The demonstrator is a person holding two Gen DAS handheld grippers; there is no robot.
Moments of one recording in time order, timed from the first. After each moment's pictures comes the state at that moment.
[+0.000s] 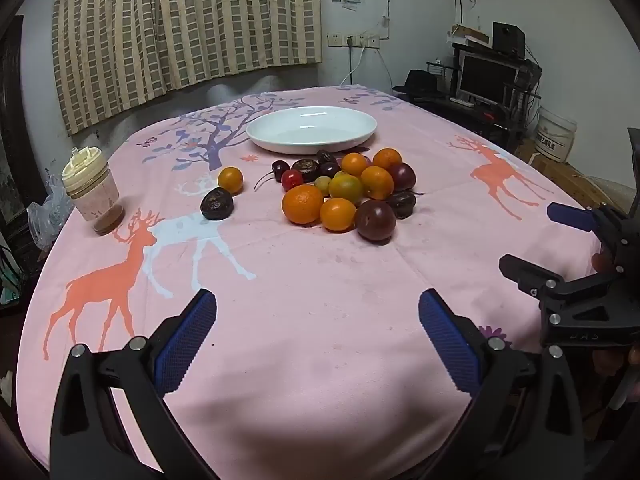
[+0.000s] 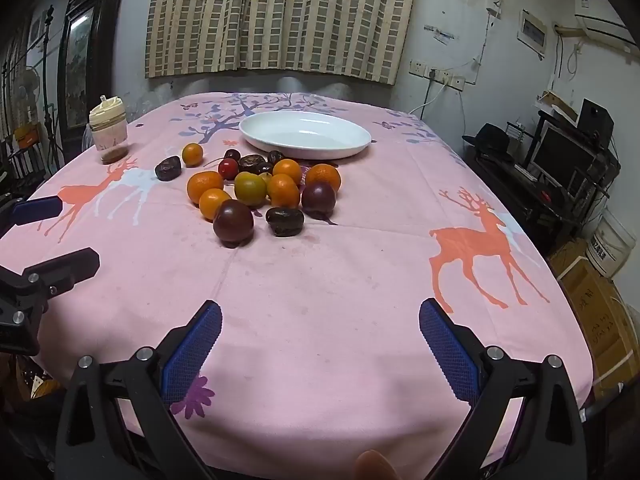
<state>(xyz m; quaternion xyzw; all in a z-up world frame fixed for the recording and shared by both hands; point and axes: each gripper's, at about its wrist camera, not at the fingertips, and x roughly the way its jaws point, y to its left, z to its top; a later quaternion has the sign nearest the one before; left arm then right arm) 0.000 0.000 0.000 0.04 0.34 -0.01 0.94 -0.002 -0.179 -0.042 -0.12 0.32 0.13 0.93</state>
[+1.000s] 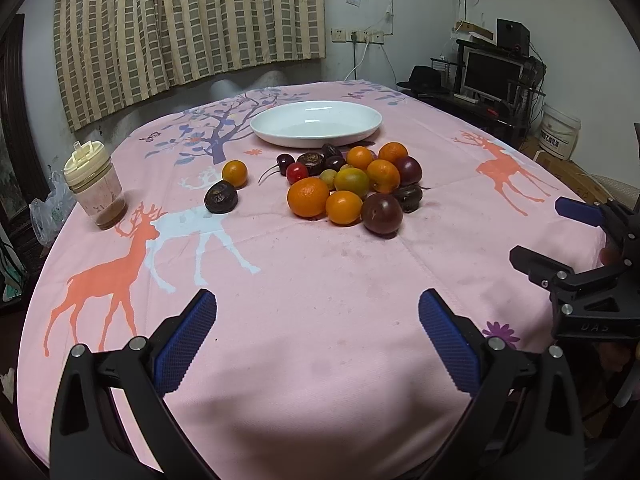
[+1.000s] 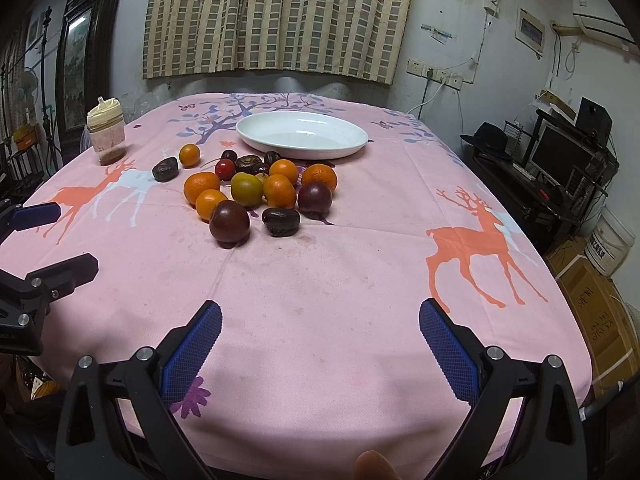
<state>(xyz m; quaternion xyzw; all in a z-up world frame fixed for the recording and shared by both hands) 0.000 0.005 -0.004 0.03 0.35 -0.01 0.94 -0.002 -0.181 -0.041 -0.12 0.32 0.13 0.93</state>
